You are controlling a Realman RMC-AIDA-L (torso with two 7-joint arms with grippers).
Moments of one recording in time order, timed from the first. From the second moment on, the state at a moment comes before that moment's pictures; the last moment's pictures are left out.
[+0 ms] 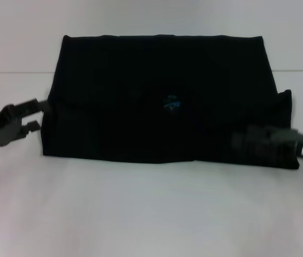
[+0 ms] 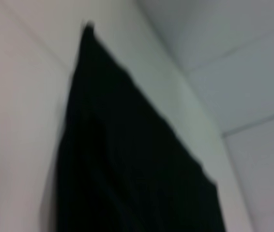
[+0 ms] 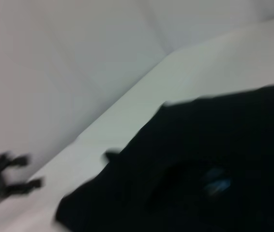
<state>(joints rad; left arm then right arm) -0.52 -1.90 0.59 0.41 1.88 1.25 -2.27 0.57 2.00 -0.64 -0.44 -1.92 -1.33 1.57</state>
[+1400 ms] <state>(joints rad) -0.62 -1.95 0.67 0.49 2.15 1.08 -2.37 0.56 2.04 -0.67 -0.45 -2.06 -1.41 1.45</state>
